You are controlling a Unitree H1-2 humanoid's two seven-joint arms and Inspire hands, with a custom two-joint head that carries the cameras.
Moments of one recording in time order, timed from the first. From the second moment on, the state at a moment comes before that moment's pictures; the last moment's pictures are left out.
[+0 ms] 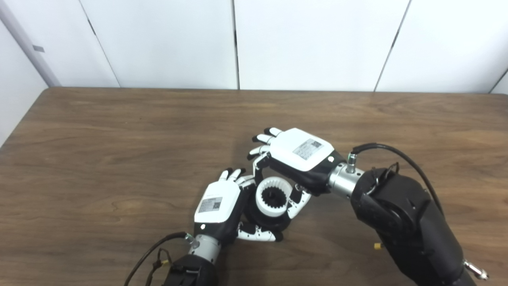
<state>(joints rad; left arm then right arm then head) 0.09 0.15 -0.51 -0.28 1.03 0.27 -0.08 -0.35 -0.24 0.43 -0.50 -0.97 0.03 0.83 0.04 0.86</state>
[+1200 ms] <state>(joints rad) 0.09 0.13 -0.52 -0.29 1.06 0.30 -0.10 -0.35 -0.27 0.43 -0.40 -0.93 0.04 0.79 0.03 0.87</state>
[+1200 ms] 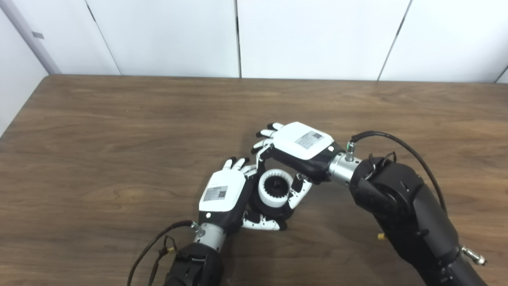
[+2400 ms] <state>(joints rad) 0.09 0.14 -0.52 -0.30 1.06 0.30 -0.11 -0.44 -0.26 0.34 -0.56 -0.94 0.19 0.95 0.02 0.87</state>
